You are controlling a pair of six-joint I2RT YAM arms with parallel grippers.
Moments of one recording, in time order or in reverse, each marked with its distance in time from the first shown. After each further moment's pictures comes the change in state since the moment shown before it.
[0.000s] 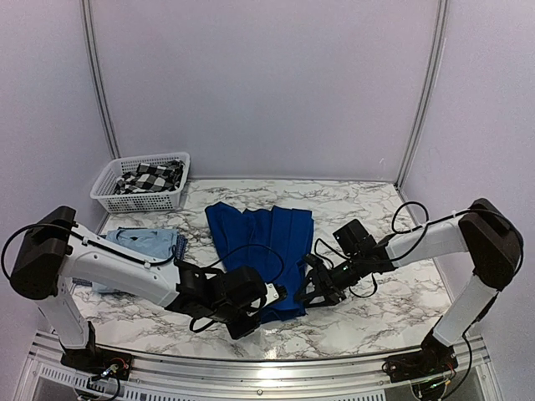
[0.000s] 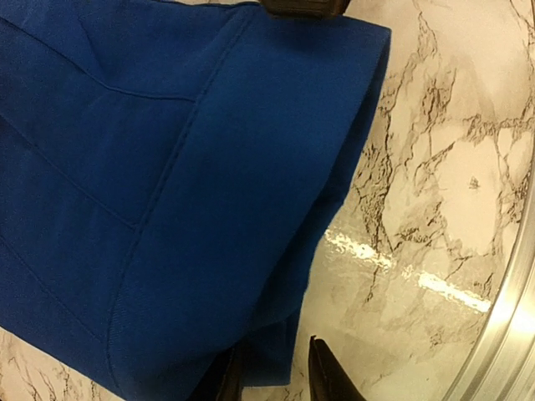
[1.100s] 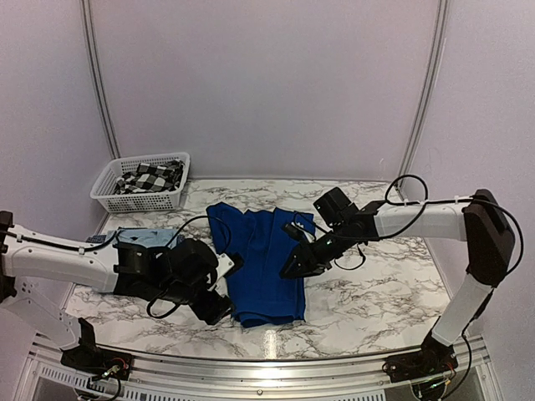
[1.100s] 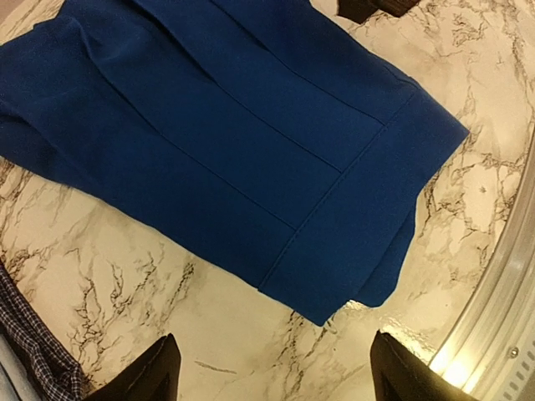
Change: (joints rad) left arm 0.118 -0.364 -0.185 -0.091 0.002 -0.151; right arm 0.060 0.075 0.390 -0.329 0.151 -0.291
